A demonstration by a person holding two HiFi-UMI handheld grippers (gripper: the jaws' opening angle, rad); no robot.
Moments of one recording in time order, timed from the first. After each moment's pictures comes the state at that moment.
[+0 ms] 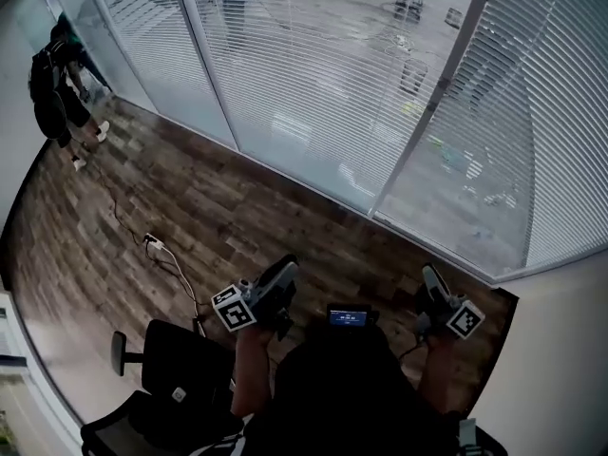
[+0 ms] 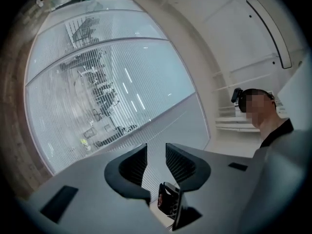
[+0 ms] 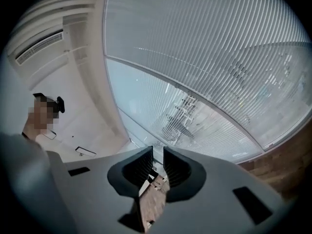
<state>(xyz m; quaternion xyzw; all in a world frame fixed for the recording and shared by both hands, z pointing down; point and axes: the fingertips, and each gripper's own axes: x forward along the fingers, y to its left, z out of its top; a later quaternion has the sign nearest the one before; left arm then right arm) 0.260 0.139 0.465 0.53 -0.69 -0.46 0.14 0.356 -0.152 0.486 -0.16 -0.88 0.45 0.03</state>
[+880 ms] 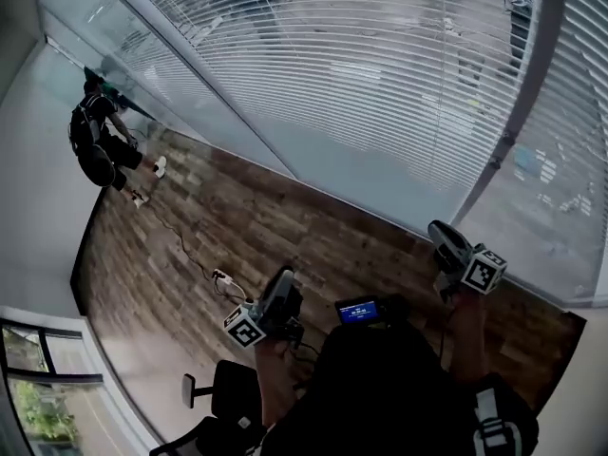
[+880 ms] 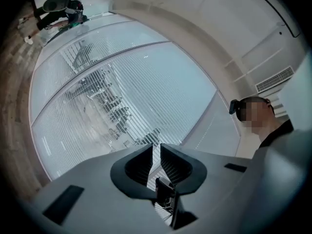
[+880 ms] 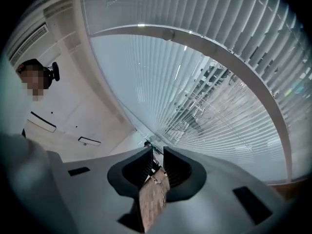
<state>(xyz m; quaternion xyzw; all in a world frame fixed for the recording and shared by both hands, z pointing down) 0.045 0.150 0.430 0.45 -0.79 -0.40 0.11 0.038 -0.176 0.520 -0.24 -0.87 0.43 0.07</state>
